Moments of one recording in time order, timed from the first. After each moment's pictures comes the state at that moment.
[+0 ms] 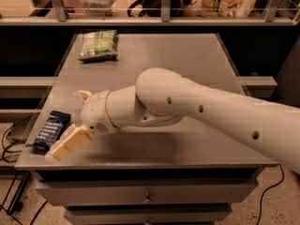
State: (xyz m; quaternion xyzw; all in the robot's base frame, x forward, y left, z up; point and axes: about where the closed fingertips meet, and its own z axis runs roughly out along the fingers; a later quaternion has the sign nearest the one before) arm 0.445 0.217 0.853 -0.59 0.58 0.38 0.42
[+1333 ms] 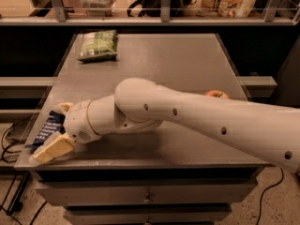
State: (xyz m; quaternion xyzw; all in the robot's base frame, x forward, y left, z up) arm 0.440 0.260 0.826 -0.60 0.57 0.39 0.41
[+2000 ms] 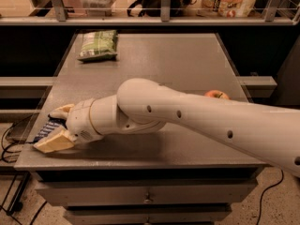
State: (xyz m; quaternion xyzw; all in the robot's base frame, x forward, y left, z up) arm 0.444 0.254 0.830 -0.59 0.58 0.37 0.42
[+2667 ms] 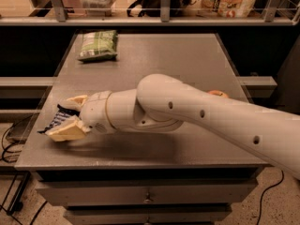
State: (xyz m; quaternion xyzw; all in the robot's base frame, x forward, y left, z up) arm 0.458 0.223 0.857 -0.56 0.58 0.37 0.46
